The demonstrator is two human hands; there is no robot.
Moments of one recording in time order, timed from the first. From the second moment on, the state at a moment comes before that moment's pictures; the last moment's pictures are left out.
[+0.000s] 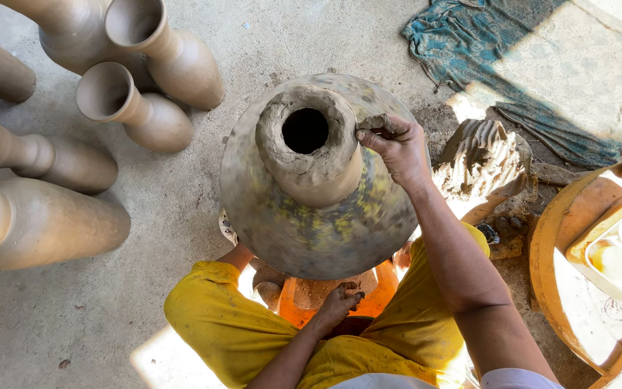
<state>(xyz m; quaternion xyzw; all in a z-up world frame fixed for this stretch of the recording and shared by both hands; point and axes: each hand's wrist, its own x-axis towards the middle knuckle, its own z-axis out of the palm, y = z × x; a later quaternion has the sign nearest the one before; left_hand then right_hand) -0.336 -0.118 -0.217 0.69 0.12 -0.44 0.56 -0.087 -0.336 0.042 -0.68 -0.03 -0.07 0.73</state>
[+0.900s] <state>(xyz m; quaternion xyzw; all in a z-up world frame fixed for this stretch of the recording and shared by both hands) -0.331 -0.118 -0.219 0.71 0.08 -0.42 0.56 -0.096 -0.336 0.044 -0.70 -0.04 -0.07 0.70</state>
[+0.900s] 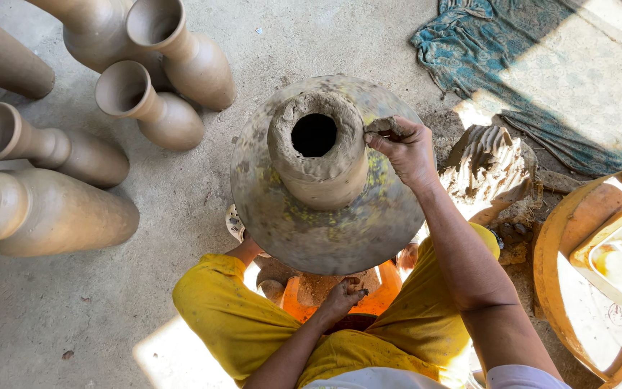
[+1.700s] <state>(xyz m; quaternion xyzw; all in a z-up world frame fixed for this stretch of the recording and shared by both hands) -0.322 -0.121 -0.192 0.75 0.08 -0.42 0.51 -0.172 -0.287 0.036 -0.79 -0.06 -0.21 0.57</state>
